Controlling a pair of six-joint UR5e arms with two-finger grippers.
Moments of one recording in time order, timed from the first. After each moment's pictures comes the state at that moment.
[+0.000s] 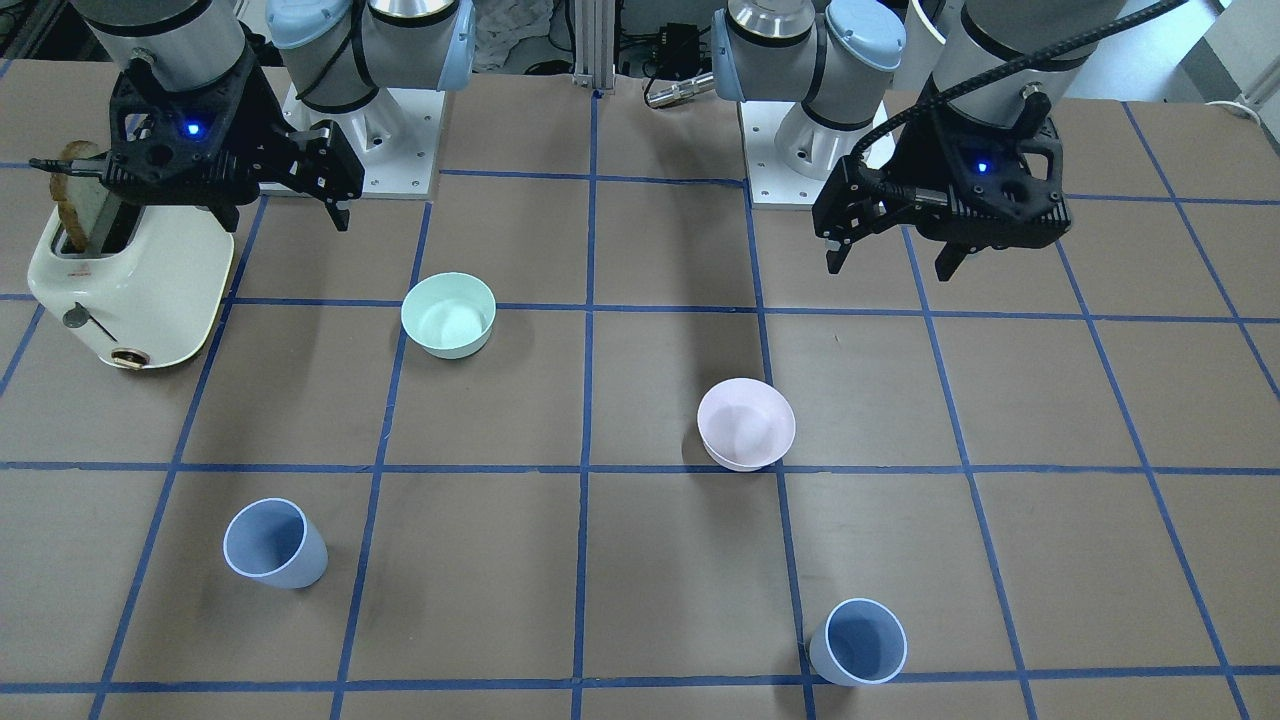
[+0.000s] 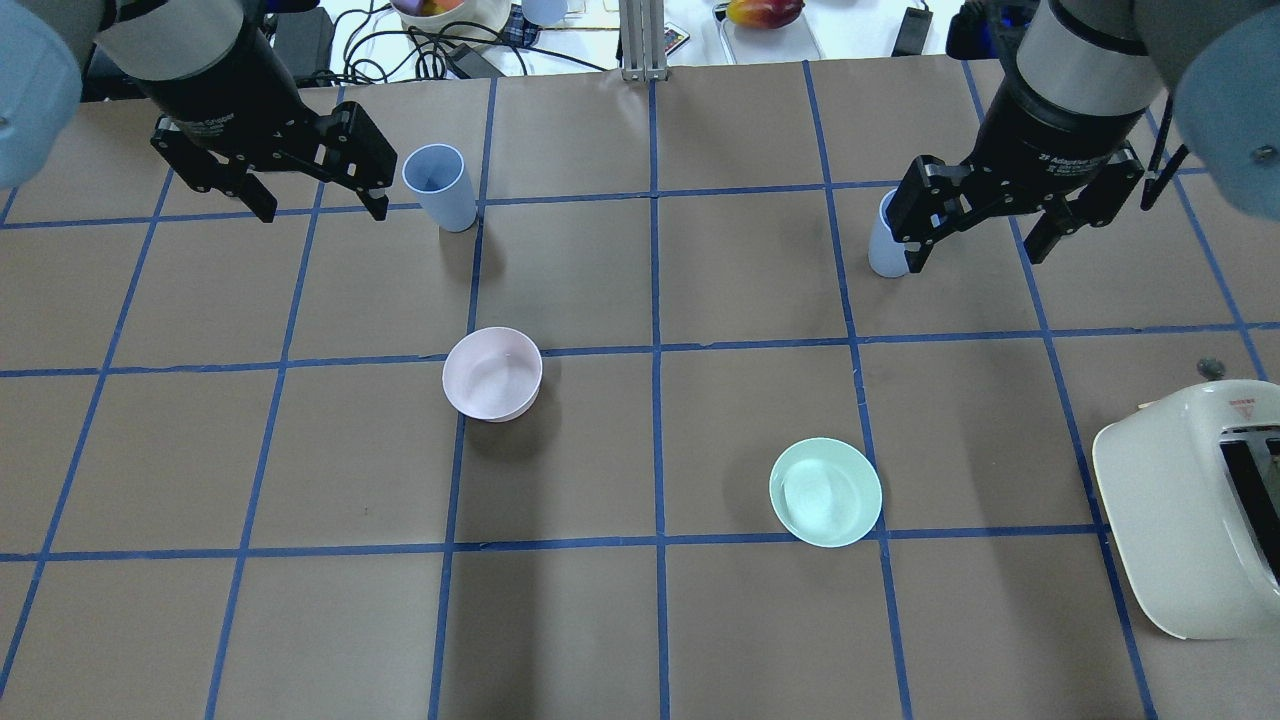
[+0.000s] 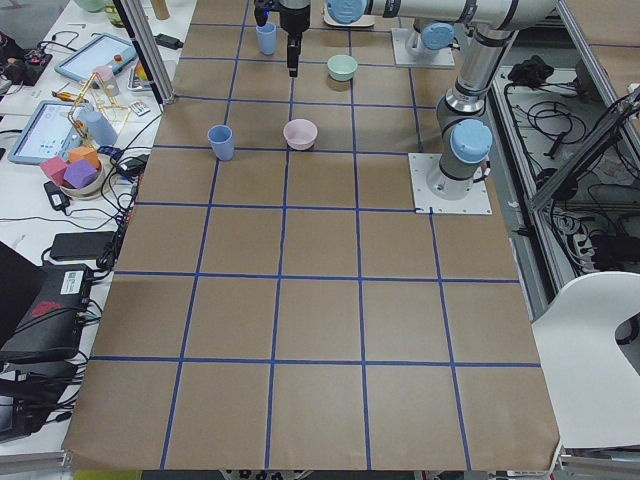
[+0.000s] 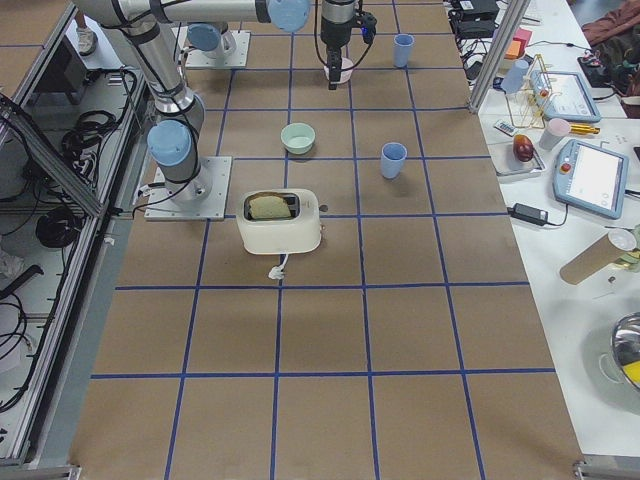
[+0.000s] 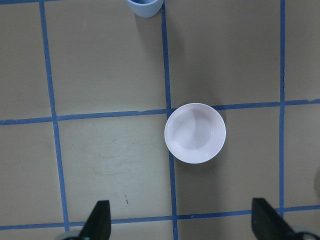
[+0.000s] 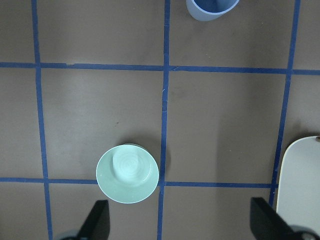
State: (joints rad) left arm -1.55 -1.60 -1.49 -1.59 1.56 0.07; right arm 1.55 -1.63 1.61 -1.51 -1.57 -0.06
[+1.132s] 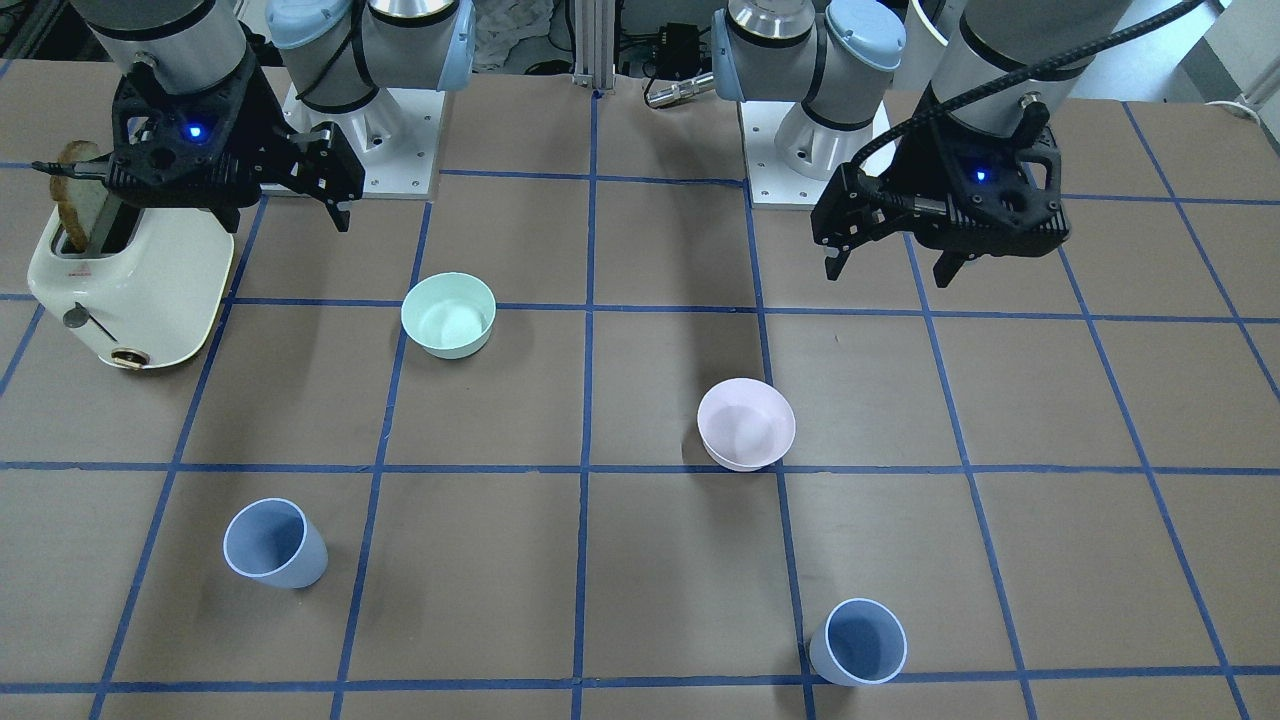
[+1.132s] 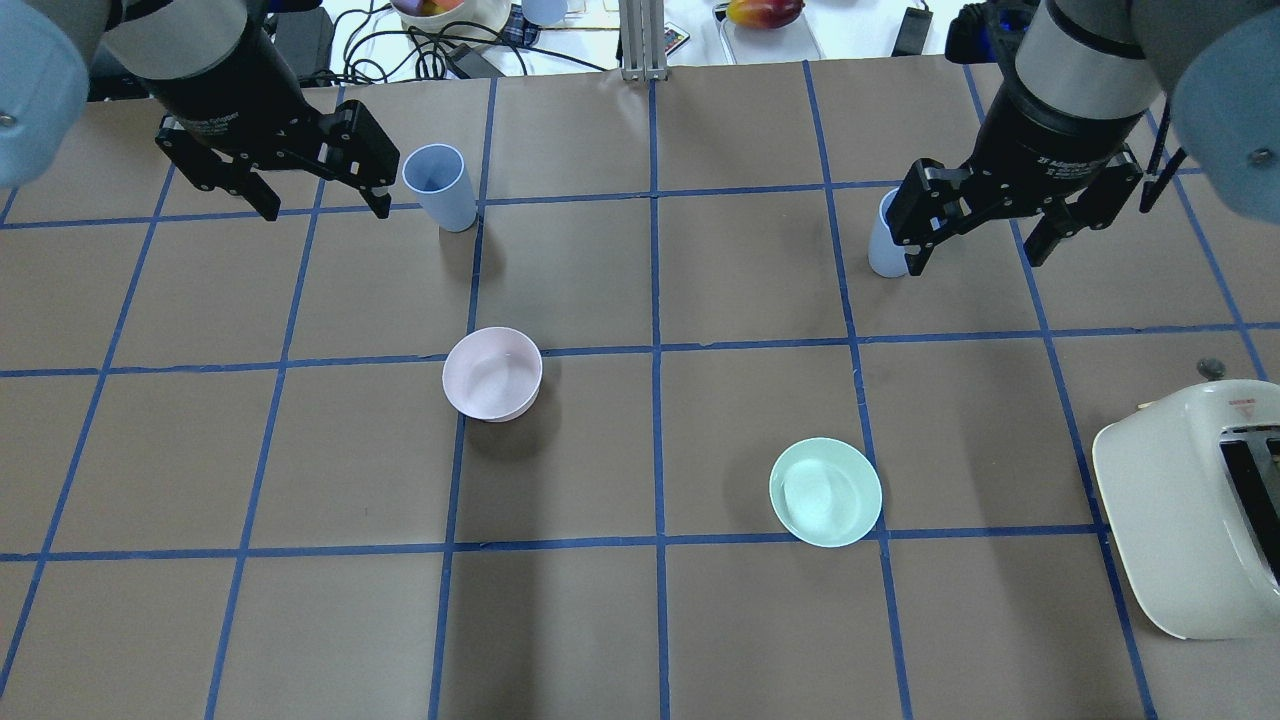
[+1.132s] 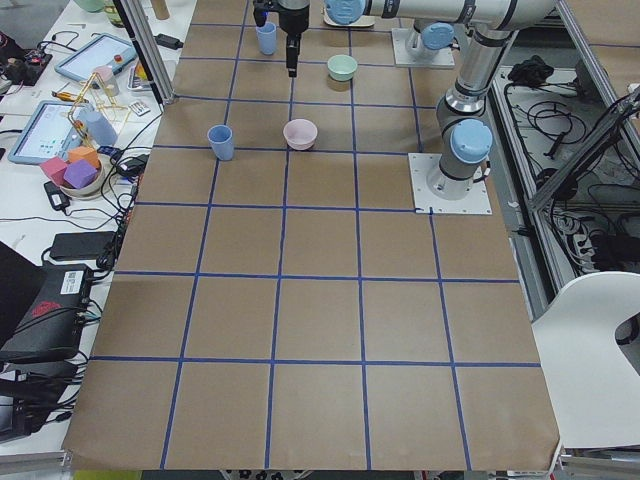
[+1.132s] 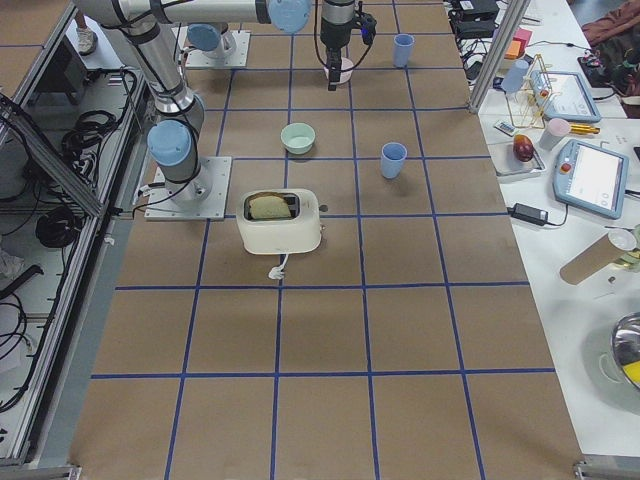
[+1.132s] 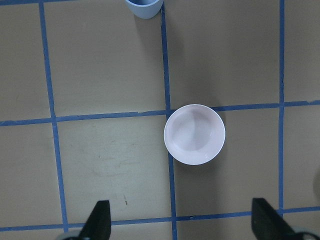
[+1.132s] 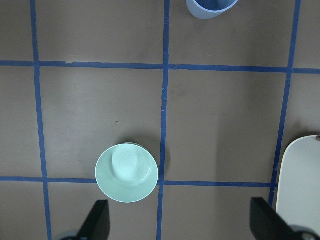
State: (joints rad) left arm -1.55 -1.61 -1.49 -1.58 1.55 0.06; right arm 1.55 -1.63 1.61 -1.51 -1.58 -0.06
